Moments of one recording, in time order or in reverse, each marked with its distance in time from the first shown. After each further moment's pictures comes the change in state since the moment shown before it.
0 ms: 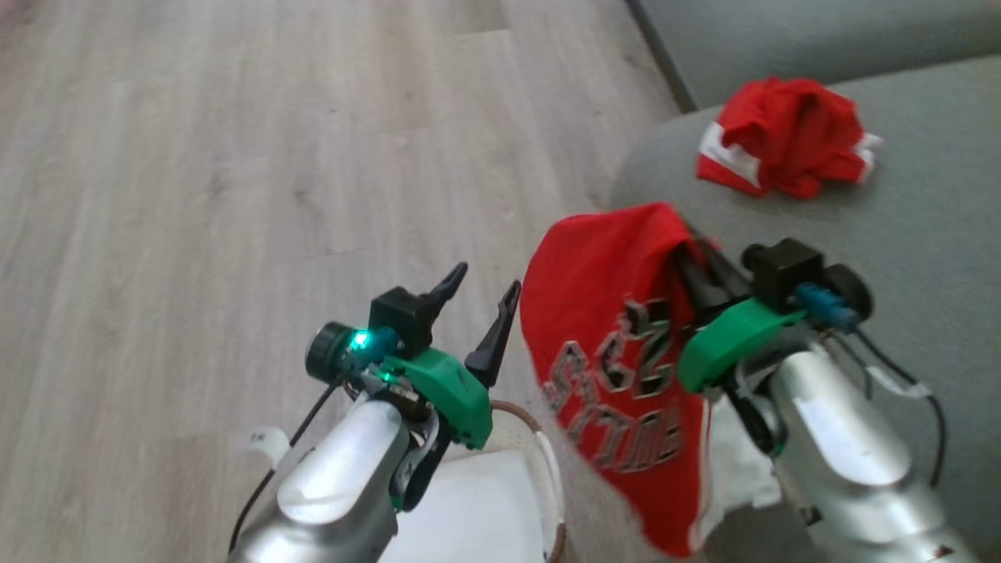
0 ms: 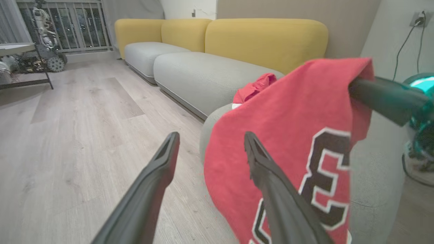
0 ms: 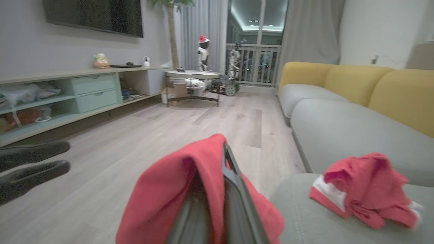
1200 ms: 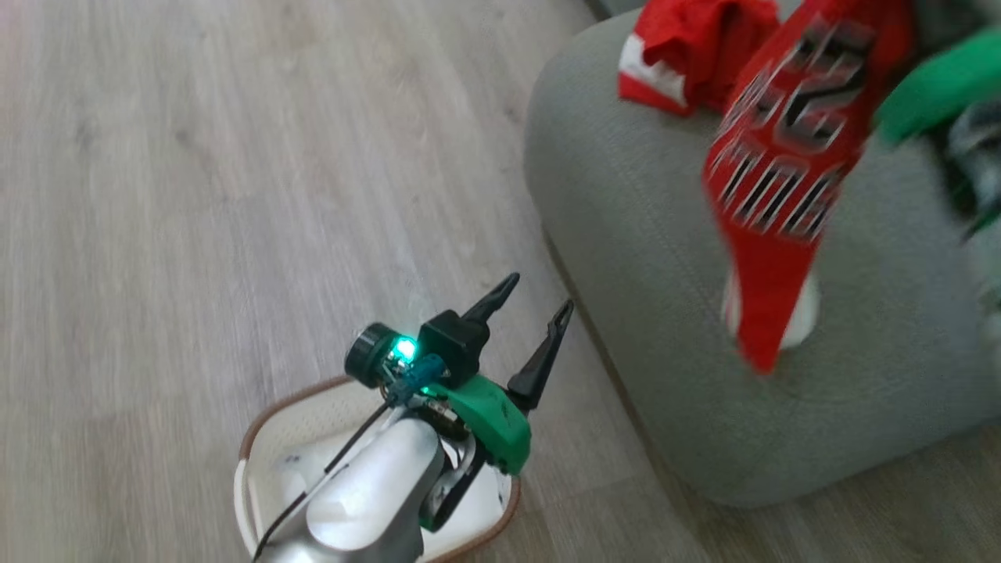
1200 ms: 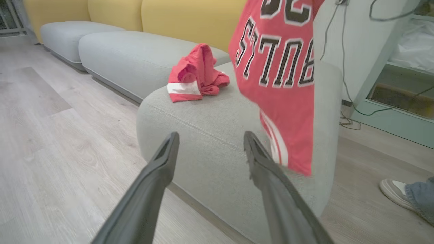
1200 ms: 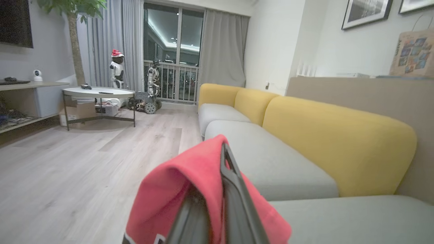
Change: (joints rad) left arm 0.042 -0.013 -0.068 -0.101 0.074 0.009 -0.008; right arm -0.343 -0.203 -0.169 -0.037 0.092 0.000 0.161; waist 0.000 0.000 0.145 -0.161
